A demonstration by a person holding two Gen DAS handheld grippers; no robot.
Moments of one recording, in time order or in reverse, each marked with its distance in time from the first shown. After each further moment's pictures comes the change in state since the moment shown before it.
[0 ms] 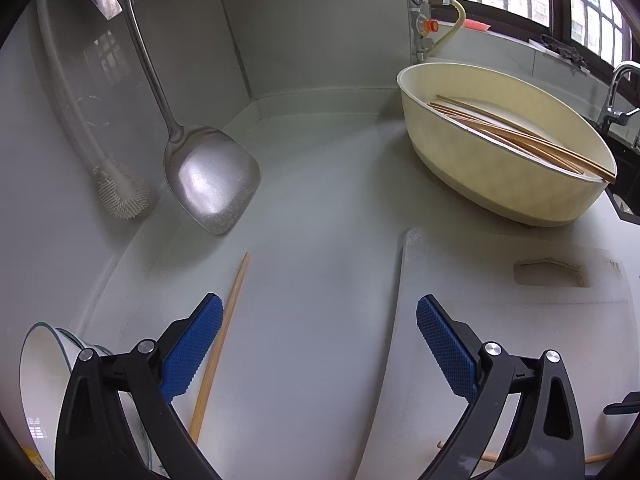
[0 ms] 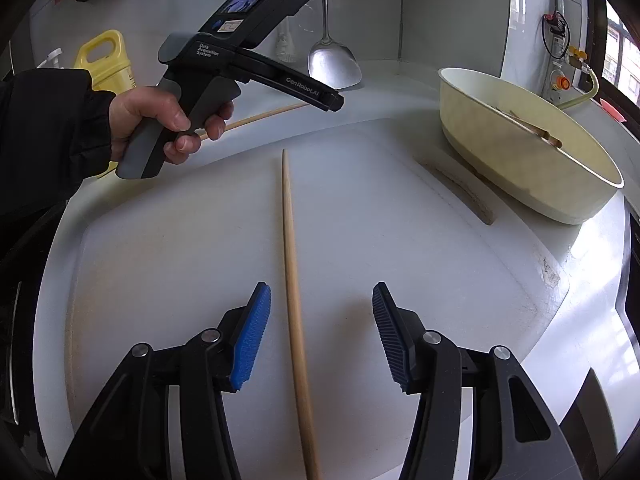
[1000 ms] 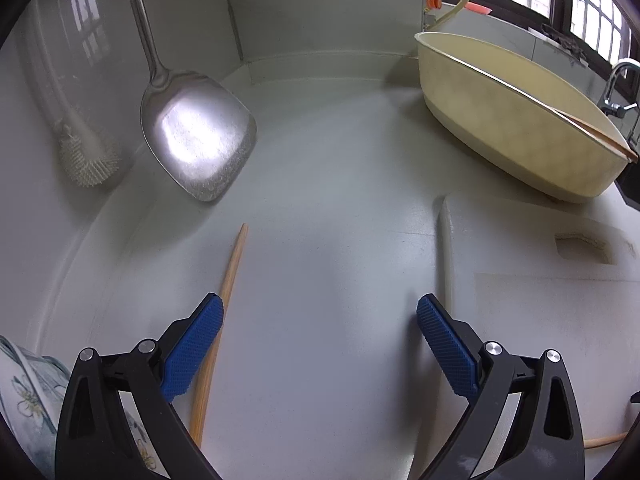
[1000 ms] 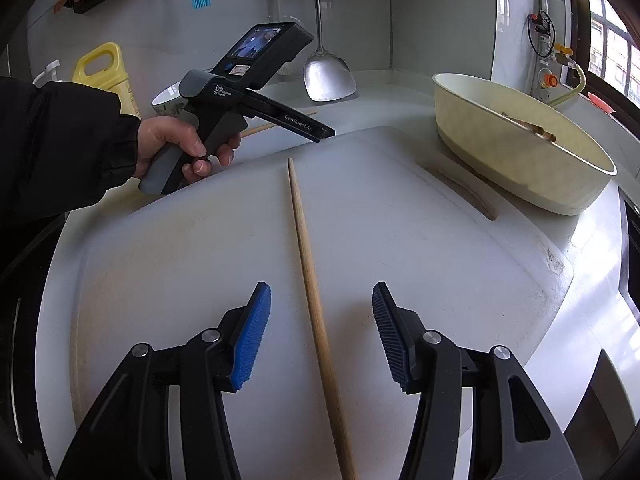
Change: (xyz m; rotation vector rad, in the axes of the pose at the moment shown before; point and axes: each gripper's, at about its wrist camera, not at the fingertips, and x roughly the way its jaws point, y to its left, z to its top) left arm 0.039 0.033 -0.023 -0.017 0.066 -0.090; right arm -0.002 0.008 -0.006 0.044 -0.056 0.002
